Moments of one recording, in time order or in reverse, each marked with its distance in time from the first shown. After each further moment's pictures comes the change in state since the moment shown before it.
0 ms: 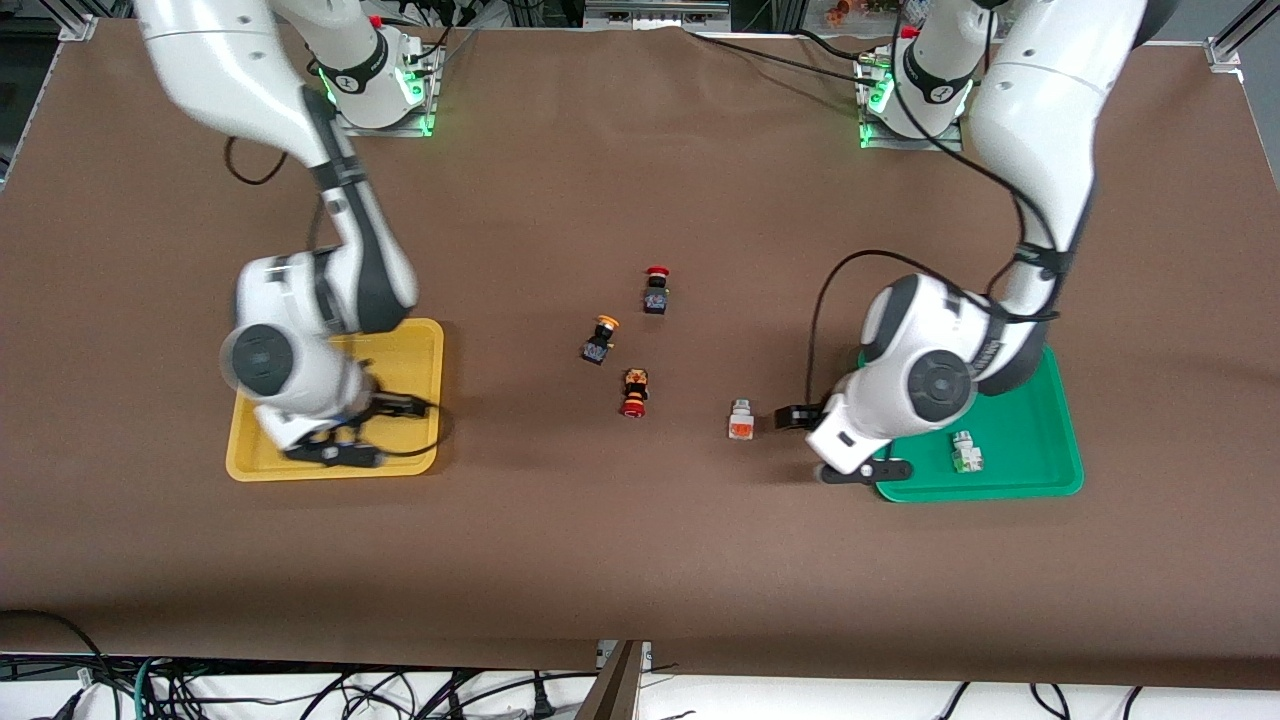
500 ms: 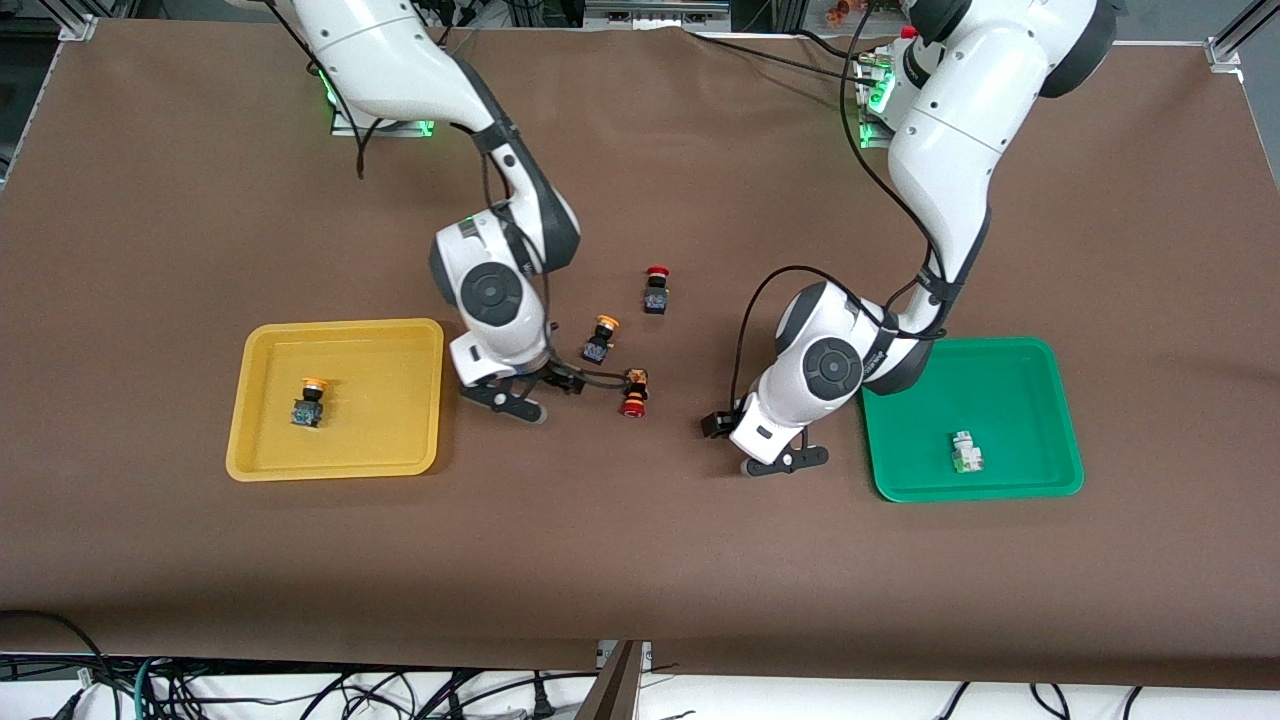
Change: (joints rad) left arm -0.103 0.134 0.001 0.005 -0.004 0.251 -0.168; right arm 0.255 0.109 0.013 0.004 0.071 0.195 0.437
